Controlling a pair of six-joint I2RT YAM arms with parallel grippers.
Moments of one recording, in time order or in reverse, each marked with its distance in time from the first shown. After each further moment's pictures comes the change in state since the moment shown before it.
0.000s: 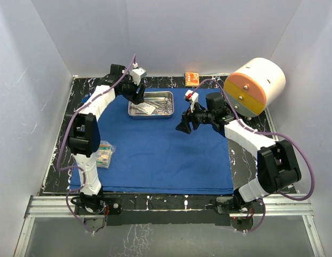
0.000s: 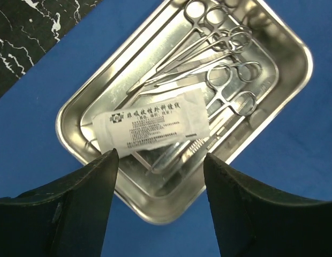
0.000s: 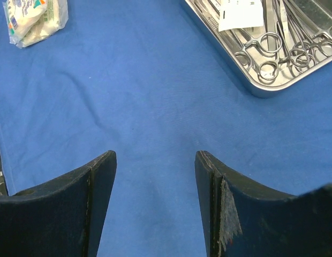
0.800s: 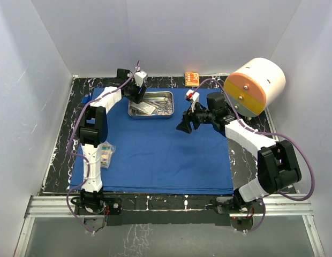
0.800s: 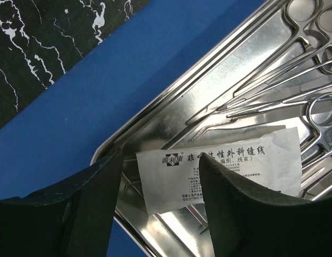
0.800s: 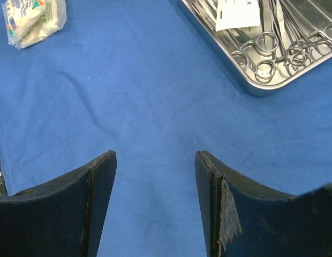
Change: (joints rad) left arm -0.006 0.270 0.115 0.169 -0.142 -0.005; right arm -0.011 -0.003 -0.002 0.001 -0.004 0.000
